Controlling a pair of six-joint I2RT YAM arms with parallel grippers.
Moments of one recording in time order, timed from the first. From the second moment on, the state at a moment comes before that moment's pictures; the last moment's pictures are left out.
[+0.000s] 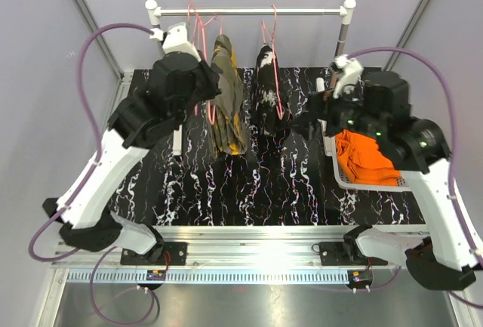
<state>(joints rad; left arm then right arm) -0.79 1.45 1.99 -0.85 -0.53 -0.58 0.44 1.11 1.70 -0.98 -0.30 0.25</state>
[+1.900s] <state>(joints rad) -1.13 1.06 1.69 -0.54 -0.70 -0.87 1.32 1.42 0.67 0.98 0.70 -0.34</state>
